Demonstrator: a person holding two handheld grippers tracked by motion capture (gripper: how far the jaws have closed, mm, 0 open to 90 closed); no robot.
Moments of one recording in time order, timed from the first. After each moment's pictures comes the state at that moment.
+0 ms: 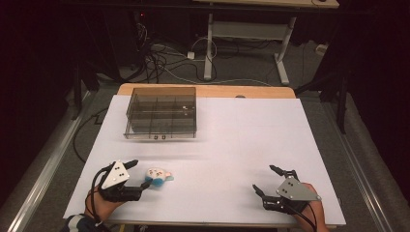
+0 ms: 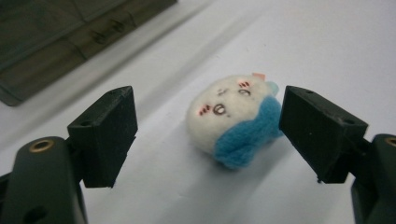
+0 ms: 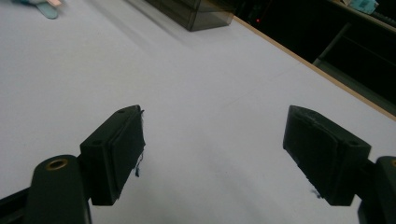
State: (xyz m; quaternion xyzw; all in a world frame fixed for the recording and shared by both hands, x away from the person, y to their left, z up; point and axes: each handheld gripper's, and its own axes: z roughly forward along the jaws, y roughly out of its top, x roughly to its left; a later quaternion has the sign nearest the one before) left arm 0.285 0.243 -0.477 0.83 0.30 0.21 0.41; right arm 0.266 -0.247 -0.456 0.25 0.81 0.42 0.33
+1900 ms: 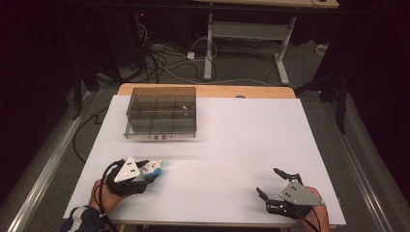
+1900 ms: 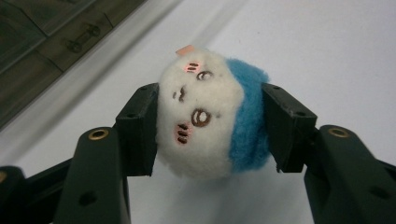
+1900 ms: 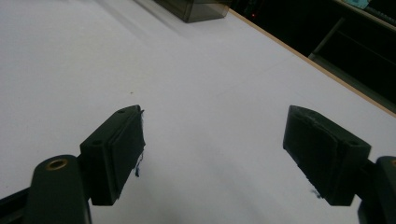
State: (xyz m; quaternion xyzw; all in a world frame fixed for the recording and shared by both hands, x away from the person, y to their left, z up) left arm 0.303 0.232 -0.472 0.87 0.25 0.20 0.38; right arm 0.256 -0.255 -0.457 0.25 0.81 0.41 0.34
